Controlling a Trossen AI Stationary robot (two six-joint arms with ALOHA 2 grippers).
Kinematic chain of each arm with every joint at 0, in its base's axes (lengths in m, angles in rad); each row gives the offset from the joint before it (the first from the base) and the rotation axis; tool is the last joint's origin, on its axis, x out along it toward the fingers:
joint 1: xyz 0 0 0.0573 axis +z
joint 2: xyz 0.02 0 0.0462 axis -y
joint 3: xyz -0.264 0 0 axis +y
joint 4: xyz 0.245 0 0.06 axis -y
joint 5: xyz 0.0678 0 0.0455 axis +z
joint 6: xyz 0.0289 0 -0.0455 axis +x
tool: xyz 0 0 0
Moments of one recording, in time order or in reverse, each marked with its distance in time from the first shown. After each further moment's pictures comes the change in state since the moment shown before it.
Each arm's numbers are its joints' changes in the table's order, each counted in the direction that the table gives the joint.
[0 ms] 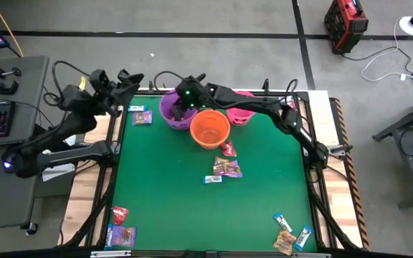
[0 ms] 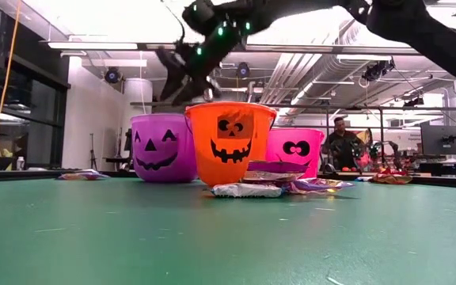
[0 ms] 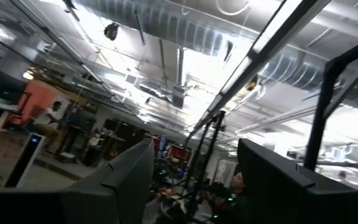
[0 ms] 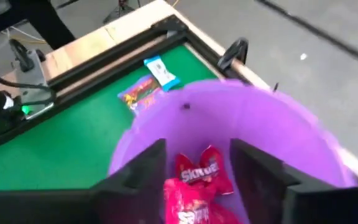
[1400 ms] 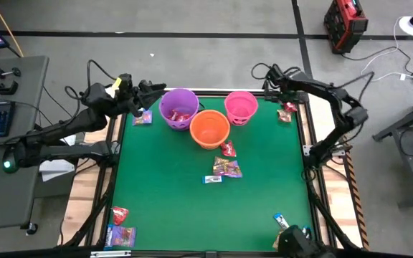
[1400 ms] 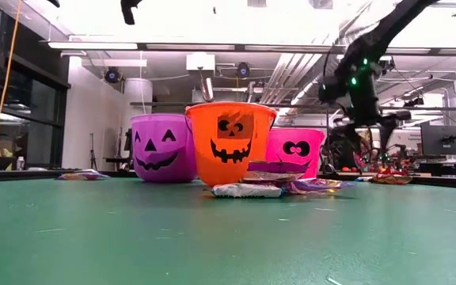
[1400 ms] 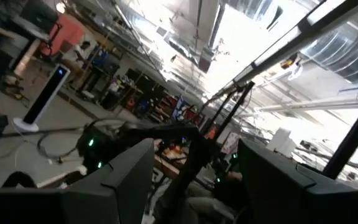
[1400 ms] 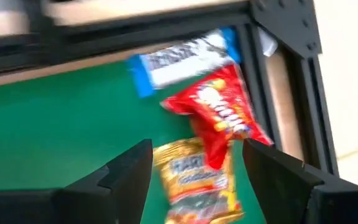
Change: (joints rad) left arm -0.112 -0.137 0.000 -0.118 0.128 -0.061; right arm -0.707 0.679 1.158 -0.354 -0.233 0.503
